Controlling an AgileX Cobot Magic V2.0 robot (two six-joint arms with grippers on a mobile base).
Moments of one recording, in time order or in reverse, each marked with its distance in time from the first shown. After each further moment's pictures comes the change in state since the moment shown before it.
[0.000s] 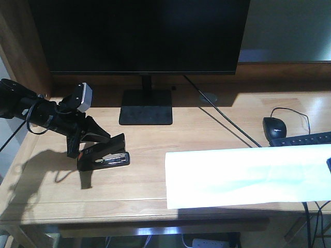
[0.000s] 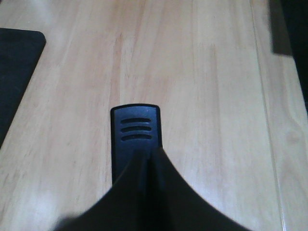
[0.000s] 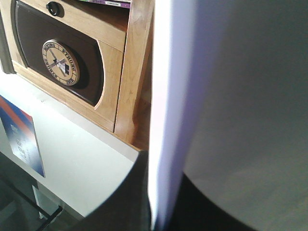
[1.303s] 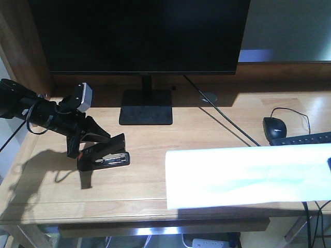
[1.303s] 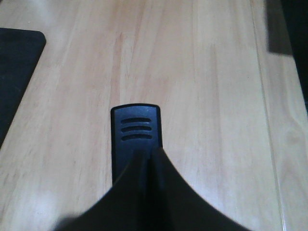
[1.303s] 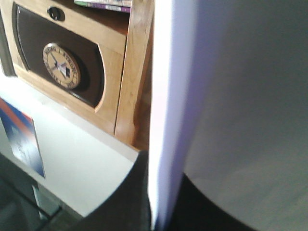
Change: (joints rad) left arm 0.000 0.000 0.000 0.000 0.000 0.000; right arm 0.000 0.000 -0.004 -0.015 0.000 0.004
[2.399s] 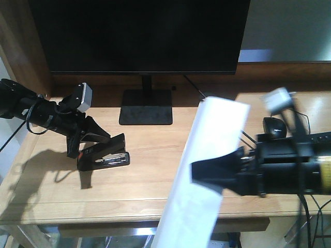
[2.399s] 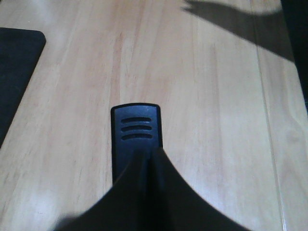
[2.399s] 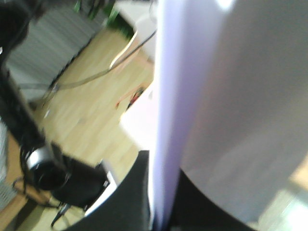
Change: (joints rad) left arm 0.000 0.000 0.000 0.001 0.000 0.000; right arm 0.181 0.737 -0.738 -1.342 -0.132 0.491
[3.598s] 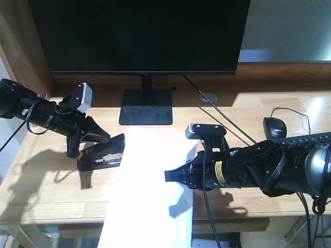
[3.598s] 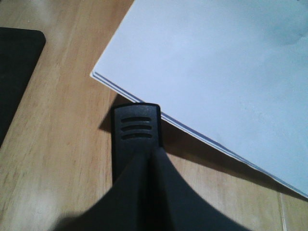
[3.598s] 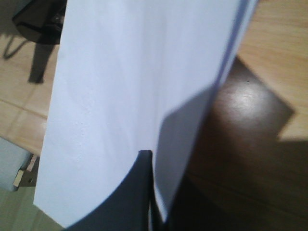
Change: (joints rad) left arm 0.000 0.000 0.000 0.002 0.000 0.000; right arm 0.248 0.545 -0.091 0.034 0.760 0.000
